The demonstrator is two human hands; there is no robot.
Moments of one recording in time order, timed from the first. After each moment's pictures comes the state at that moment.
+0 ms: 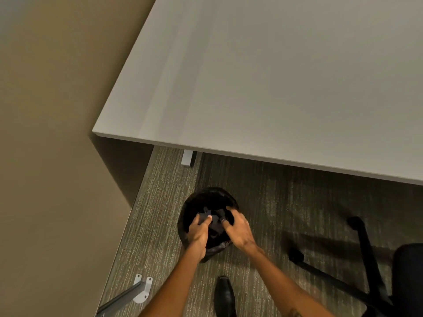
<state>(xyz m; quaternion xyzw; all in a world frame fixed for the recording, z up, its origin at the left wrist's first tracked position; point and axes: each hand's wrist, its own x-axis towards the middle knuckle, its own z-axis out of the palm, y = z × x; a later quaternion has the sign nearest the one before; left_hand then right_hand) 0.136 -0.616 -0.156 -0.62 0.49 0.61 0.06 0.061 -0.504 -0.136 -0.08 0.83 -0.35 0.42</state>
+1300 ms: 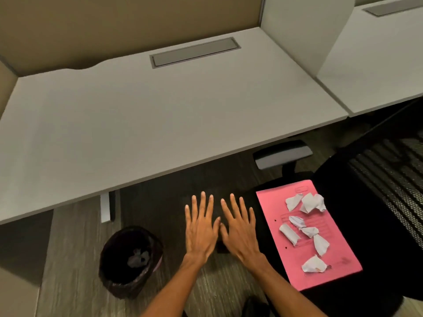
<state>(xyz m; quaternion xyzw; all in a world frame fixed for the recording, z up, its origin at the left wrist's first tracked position) 0.052 -0.251 0.033 -0.02 0.99 0.11 0.07 0.046 -0.114 0.022 -0.09 0.97 -0.20 0.09</state>
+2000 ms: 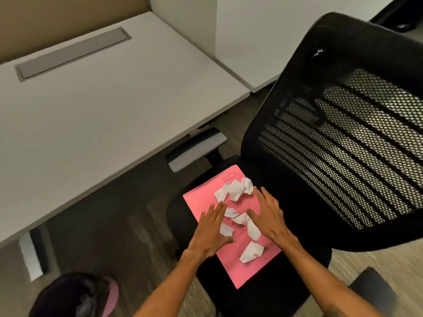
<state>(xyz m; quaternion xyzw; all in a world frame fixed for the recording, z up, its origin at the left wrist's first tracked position) 0.017 -0.018 -0.005 0.25 0.90 0.23 0.28 0.044 0.198 -0.008 0.20 0.92 -0.29 0.15</state>
